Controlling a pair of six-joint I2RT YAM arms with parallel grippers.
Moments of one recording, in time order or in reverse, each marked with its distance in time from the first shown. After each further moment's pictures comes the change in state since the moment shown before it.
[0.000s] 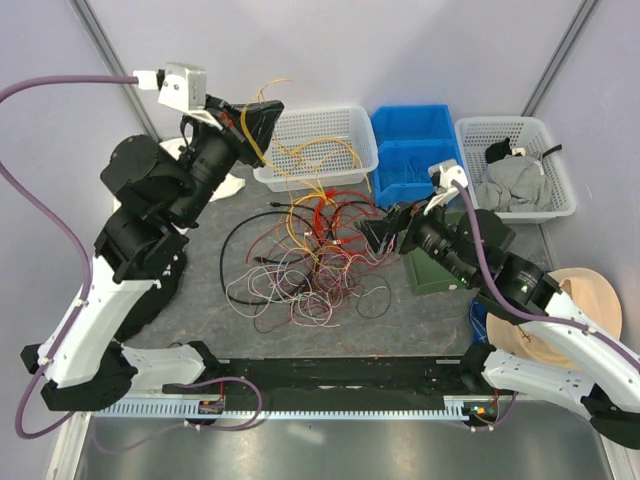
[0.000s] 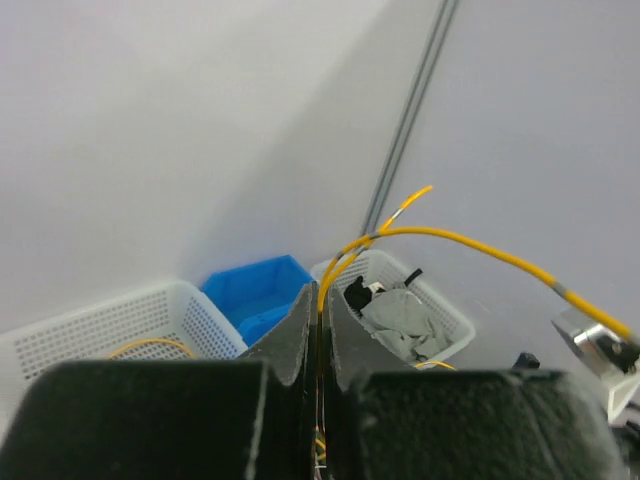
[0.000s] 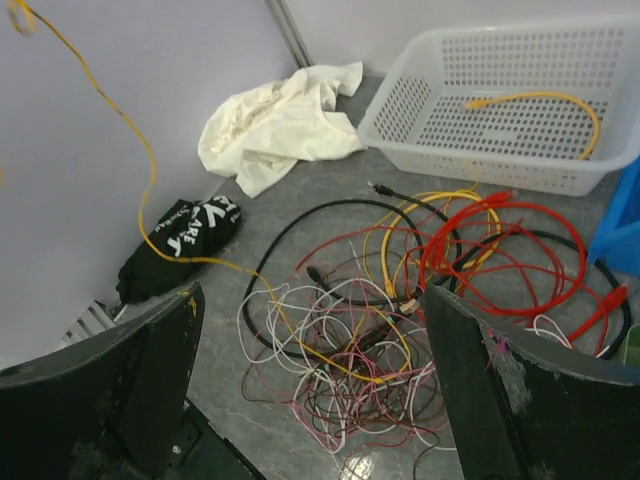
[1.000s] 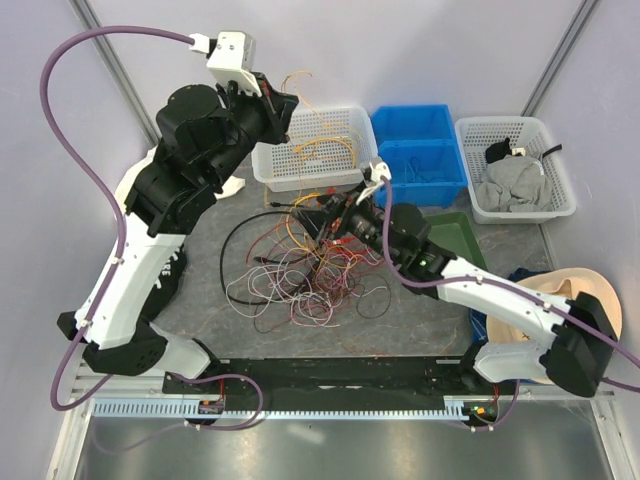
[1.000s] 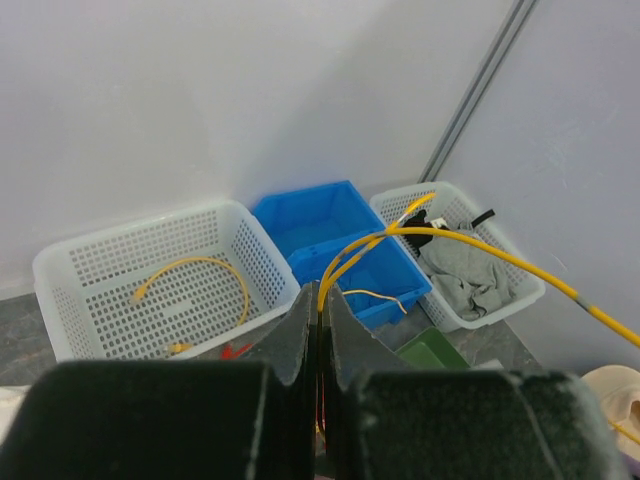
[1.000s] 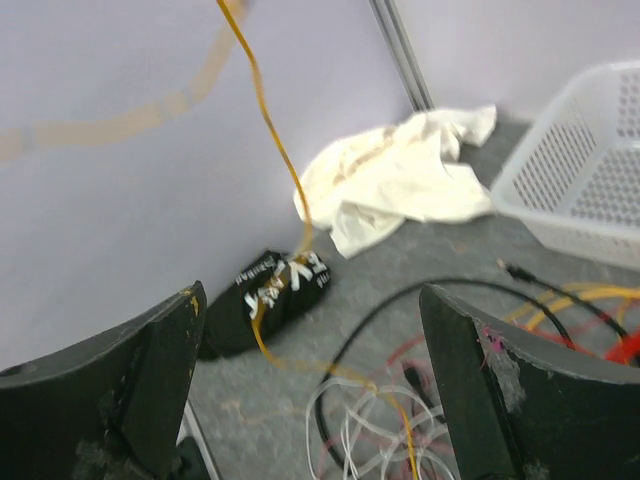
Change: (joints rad) left arm 0.079 0.267 0.326 -0.318 -0.039 -0.036; right arm 0.009 0.370 -0.245 0.775 -0.170 0.090
